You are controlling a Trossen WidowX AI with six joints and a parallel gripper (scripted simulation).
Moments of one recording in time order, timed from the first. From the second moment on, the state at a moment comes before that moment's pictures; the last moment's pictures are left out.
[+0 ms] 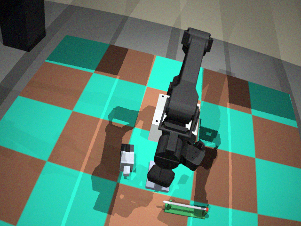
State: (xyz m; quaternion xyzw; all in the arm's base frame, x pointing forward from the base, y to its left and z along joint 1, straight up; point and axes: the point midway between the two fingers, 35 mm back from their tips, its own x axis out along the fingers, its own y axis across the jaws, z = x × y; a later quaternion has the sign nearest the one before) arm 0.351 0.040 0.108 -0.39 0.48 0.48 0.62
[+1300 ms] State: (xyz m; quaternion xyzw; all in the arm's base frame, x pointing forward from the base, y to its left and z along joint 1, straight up) arm 0.241 -0.115 0.018 -0.06 0.37 0.13 0.92
